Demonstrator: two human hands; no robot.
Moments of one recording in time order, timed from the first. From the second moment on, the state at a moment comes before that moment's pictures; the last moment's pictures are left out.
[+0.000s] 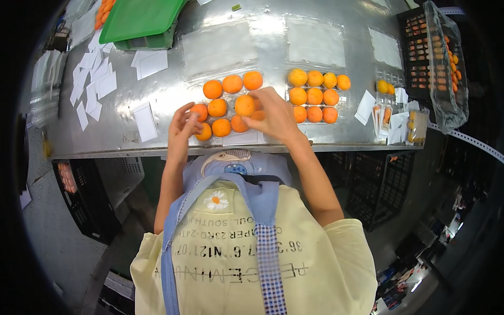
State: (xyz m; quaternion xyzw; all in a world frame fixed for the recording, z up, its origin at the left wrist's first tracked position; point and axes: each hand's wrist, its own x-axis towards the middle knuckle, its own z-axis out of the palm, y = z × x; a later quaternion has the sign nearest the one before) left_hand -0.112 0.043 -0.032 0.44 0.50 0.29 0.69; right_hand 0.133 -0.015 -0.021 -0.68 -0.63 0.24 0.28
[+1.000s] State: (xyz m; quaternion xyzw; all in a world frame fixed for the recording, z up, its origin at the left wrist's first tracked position) left_hand -0.156 0.039 -0.078 0.40 0.57 0.31 0.65; right_hand 0.134 0.009 -0.040 -0.64 -0.71 0.19 0.22
